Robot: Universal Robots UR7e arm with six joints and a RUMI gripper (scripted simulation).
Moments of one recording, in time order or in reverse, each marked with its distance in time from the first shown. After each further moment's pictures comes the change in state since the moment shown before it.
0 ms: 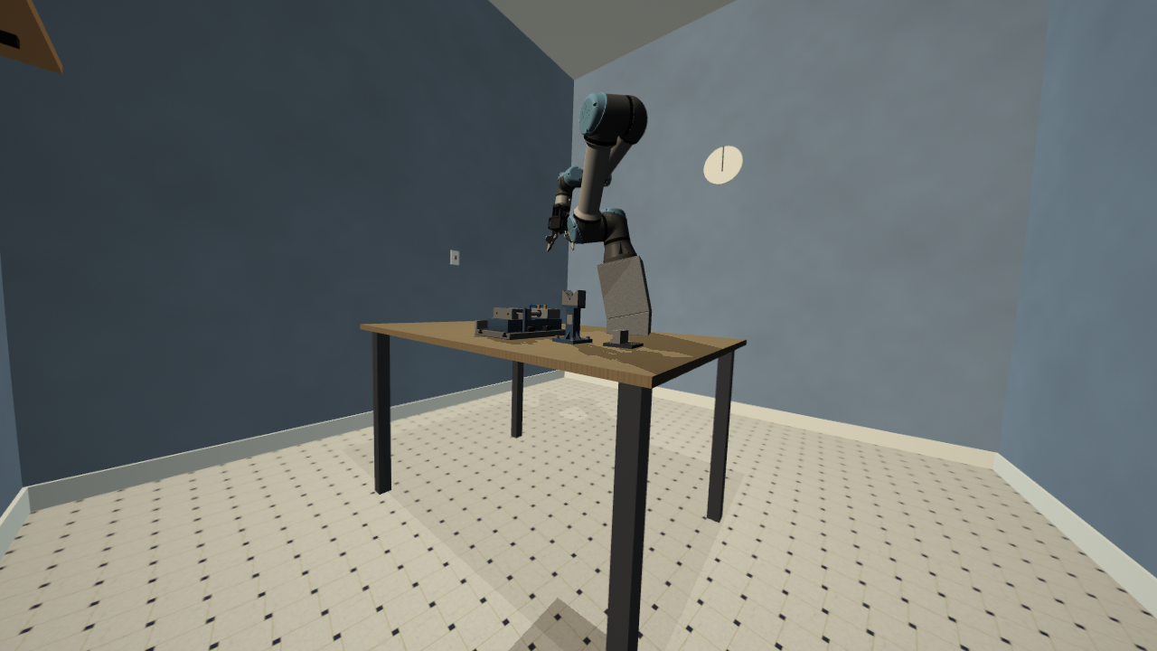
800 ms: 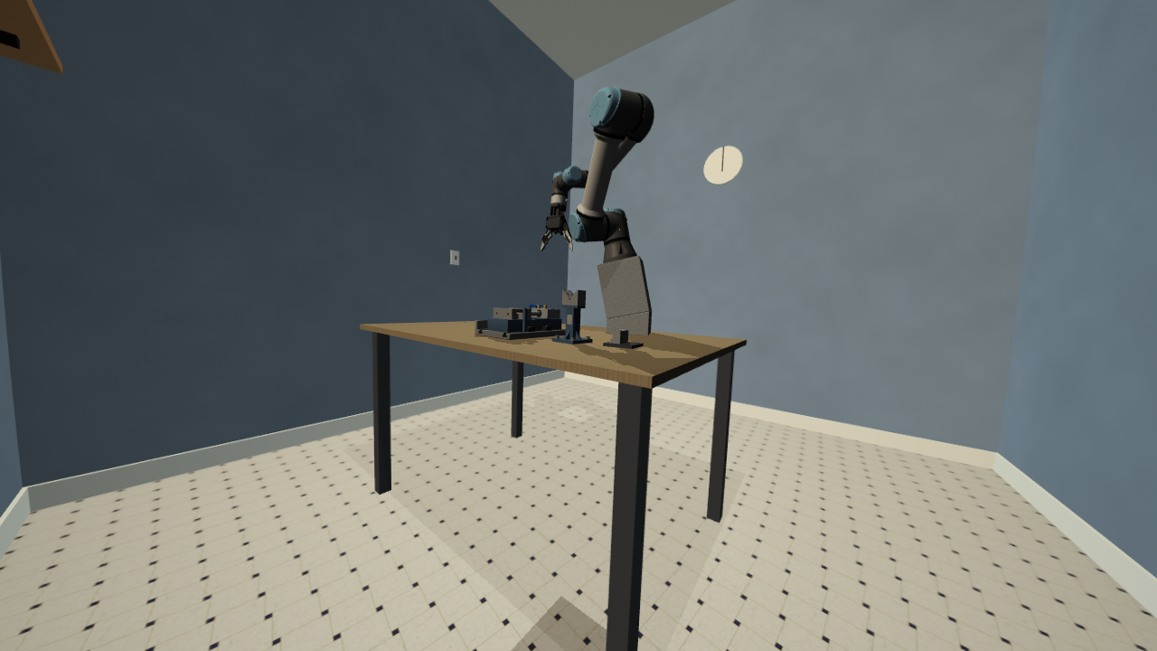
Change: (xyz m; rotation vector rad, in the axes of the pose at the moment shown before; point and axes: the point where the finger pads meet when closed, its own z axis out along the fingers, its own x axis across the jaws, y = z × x) arm -0.003 0.025 0.006 -0.016 0.041 -0.276
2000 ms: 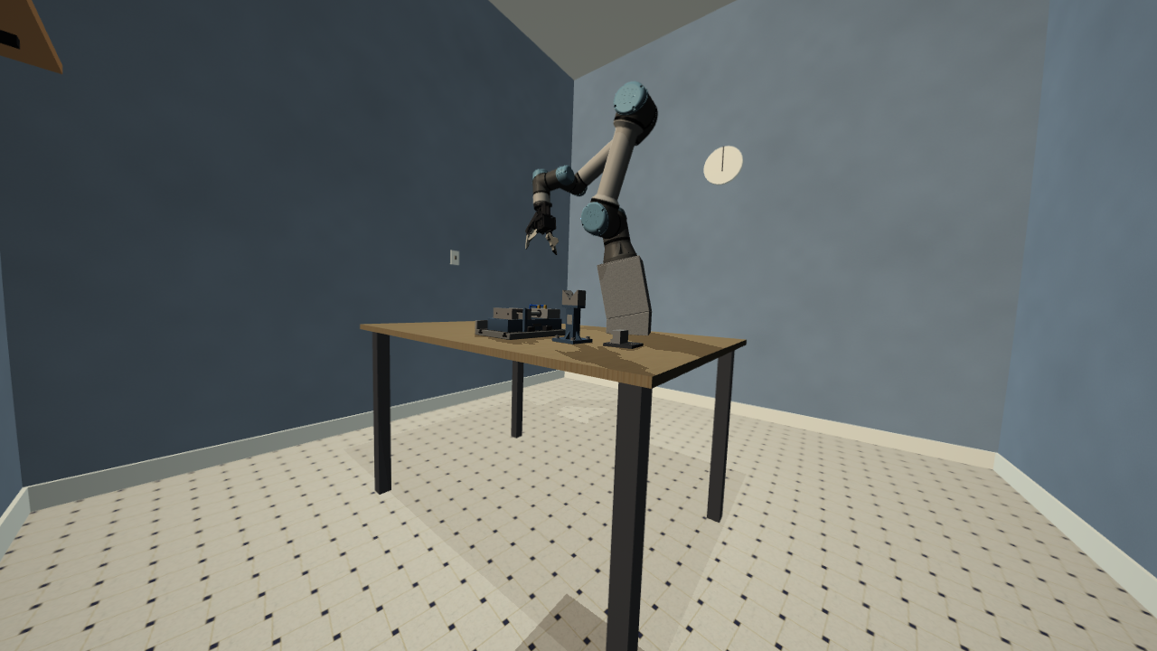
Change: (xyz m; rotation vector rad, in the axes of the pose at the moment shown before) arm -0.020 0.113 0.034 -0.077 0.119 -1.054
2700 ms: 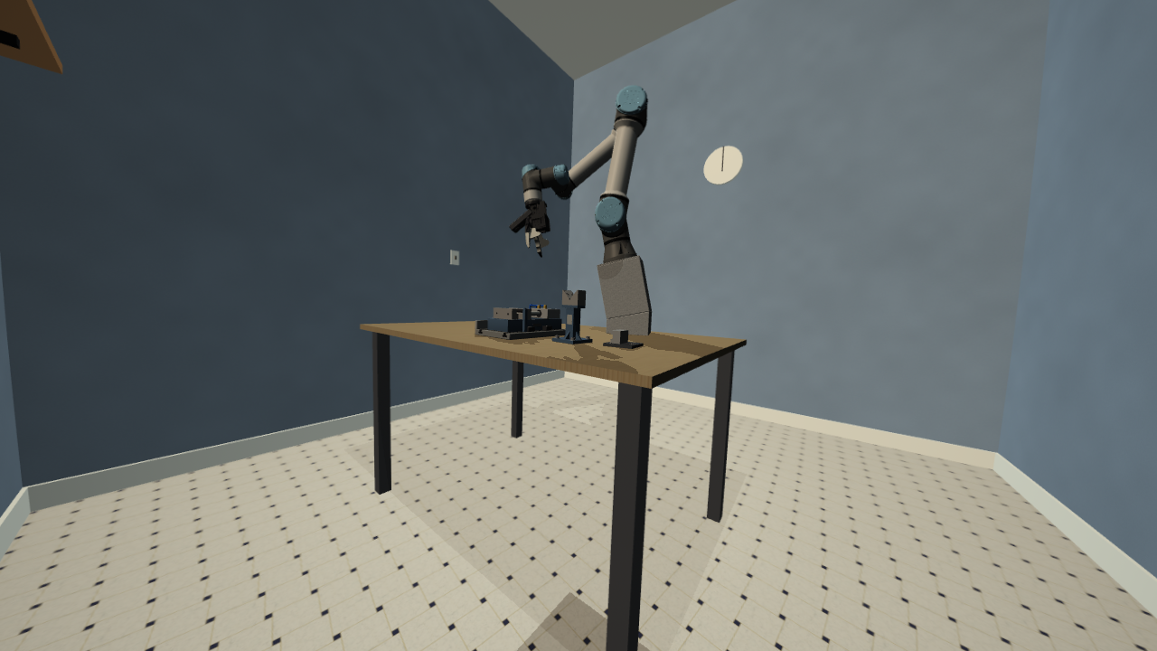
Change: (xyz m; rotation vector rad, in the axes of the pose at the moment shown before) arm -0.071 0.054 0.029 -0.041 0.052 -0.653
